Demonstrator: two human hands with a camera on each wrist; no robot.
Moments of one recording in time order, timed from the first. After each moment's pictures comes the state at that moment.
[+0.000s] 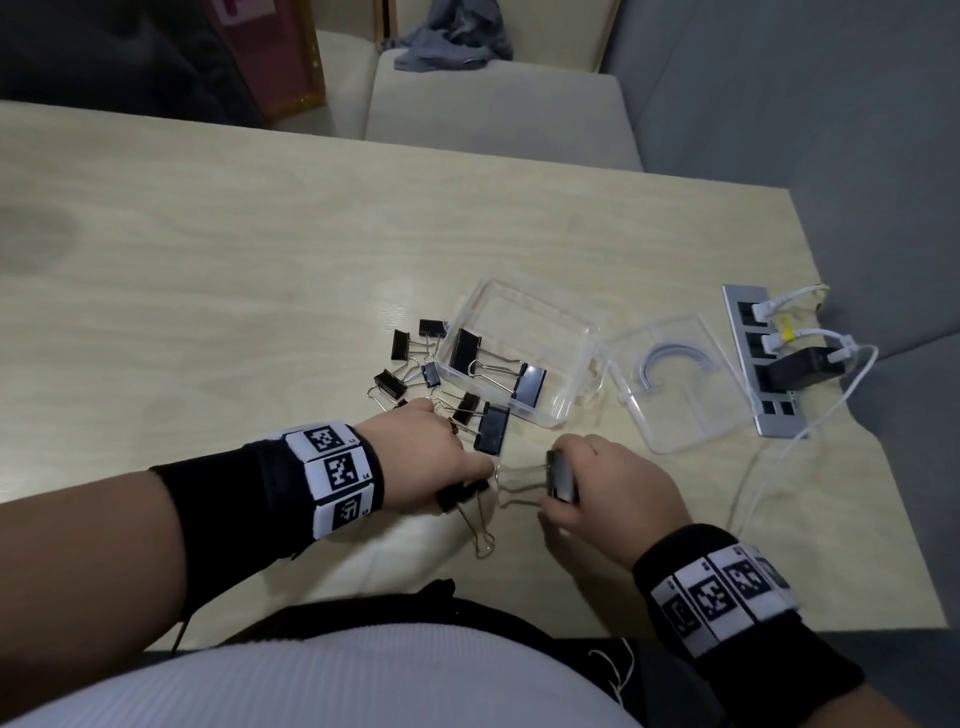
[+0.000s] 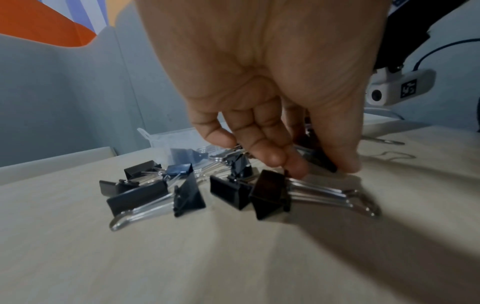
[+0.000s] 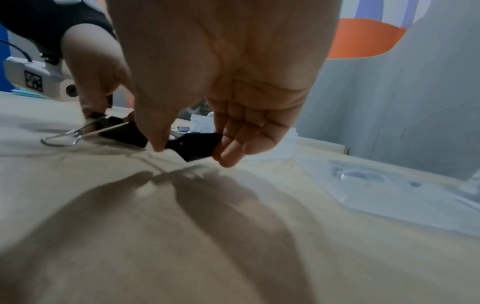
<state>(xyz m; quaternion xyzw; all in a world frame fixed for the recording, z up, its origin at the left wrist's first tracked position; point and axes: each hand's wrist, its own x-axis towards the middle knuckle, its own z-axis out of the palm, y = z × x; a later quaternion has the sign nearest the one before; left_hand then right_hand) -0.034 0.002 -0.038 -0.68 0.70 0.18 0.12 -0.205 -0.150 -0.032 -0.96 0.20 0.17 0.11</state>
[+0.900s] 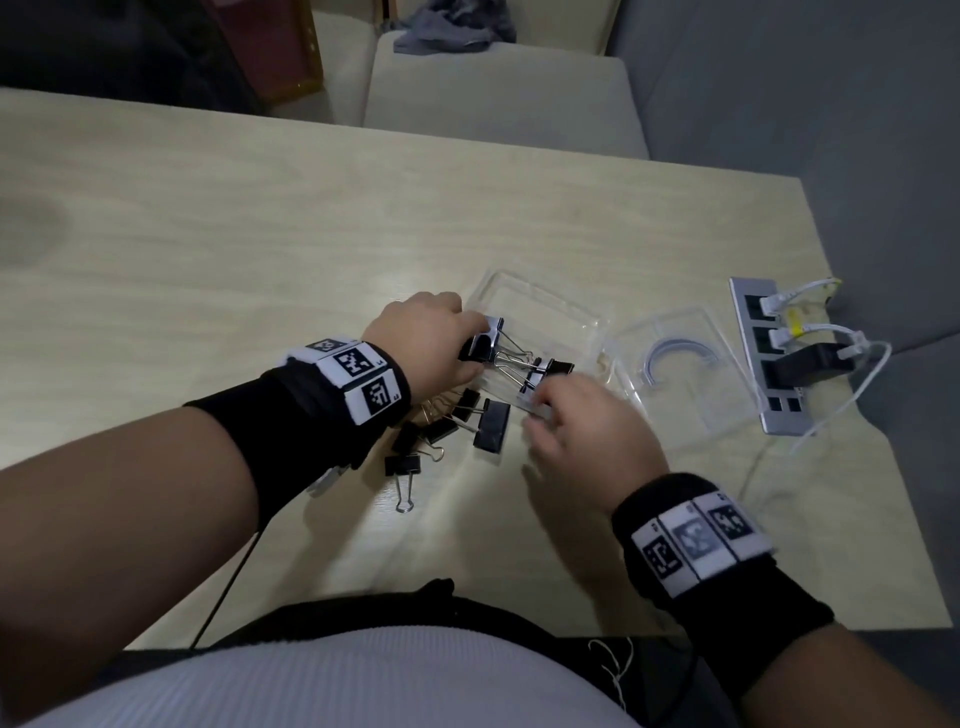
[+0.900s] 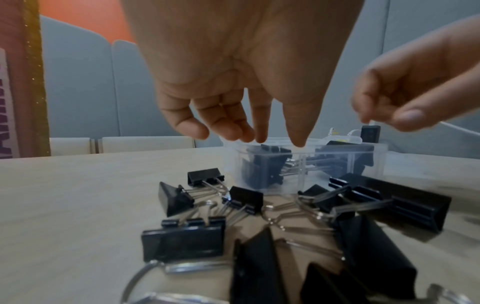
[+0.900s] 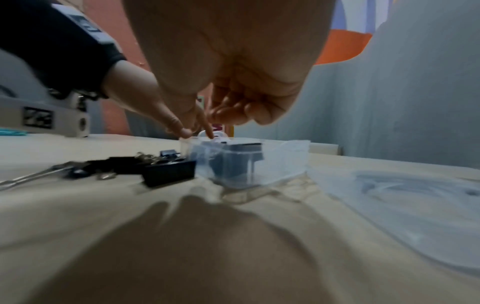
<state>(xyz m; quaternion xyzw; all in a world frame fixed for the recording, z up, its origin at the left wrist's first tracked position) 0.017 -0.046 -0.030 -0.87 0.47 0.17 -0.04 -0.163 -0.158 -0.027 -0.96 0.20 0.03 0.21</state>
